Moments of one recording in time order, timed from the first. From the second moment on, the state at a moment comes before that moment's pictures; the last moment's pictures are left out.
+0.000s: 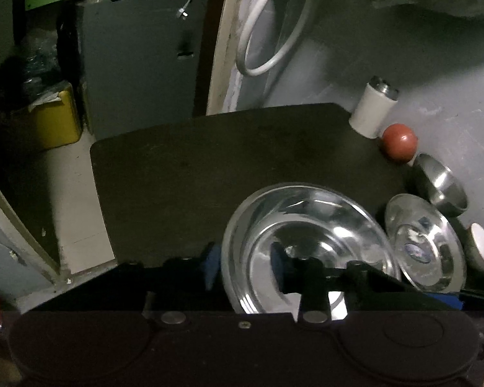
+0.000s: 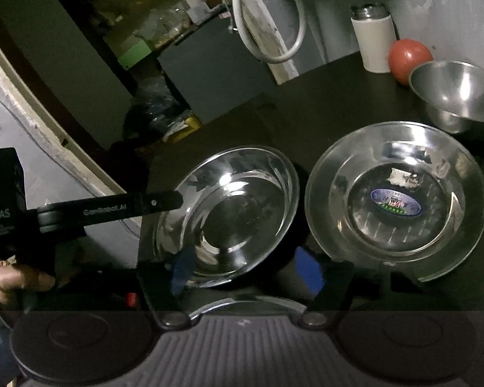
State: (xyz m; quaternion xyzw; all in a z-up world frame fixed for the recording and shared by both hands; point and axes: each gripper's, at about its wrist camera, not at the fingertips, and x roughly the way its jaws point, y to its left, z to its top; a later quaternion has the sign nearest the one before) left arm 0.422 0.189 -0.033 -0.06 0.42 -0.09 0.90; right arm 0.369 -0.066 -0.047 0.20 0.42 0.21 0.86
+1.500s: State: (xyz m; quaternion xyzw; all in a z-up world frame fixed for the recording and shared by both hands) left arm 0.257 0.147 0.004 -0.09 0.38 -0.07 0.92; right arm 0.278 -0.113 -0.008 0.13 0.41 0.22 0.88
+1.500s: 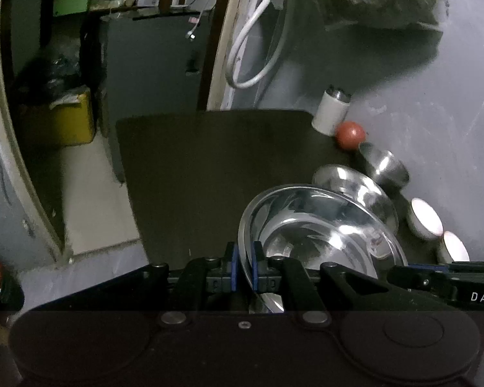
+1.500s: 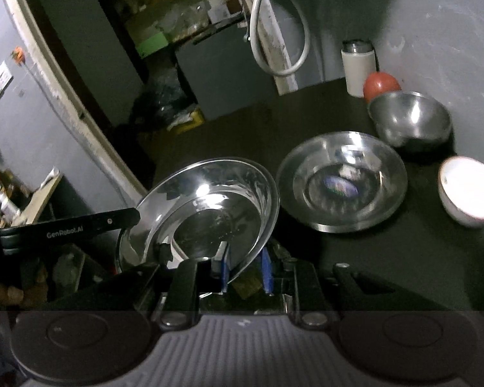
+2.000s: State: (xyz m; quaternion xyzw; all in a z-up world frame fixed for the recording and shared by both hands) left arm 0.226 0.120 -0.016 -0.05 0.41 -0.05 0.91; right arm 0.241 -0.117 -0.017 0.07 0.45 0.23 0.86
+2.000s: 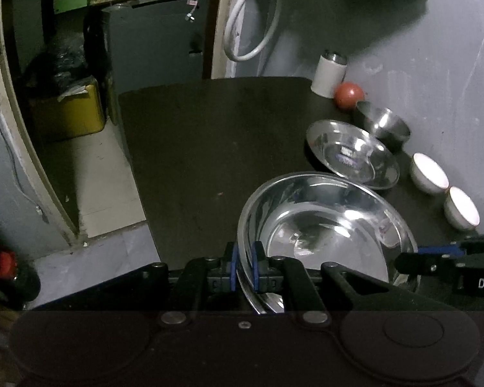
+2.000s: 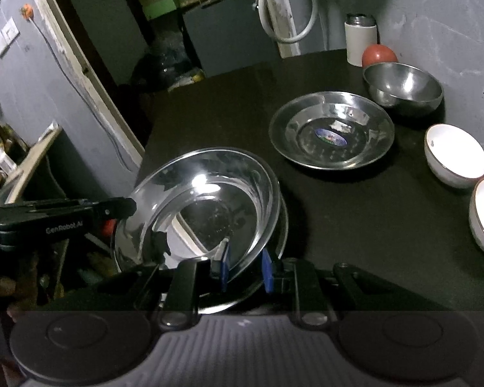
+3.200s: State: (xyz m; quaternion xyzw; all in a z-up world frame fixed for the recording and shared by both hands) left arm 0.231 0.115 -0.023 -0.03 0.42 -0.03 0.91; right arm 0.250 -0.102 -0.018 0.02 0.48 0.23 0.85
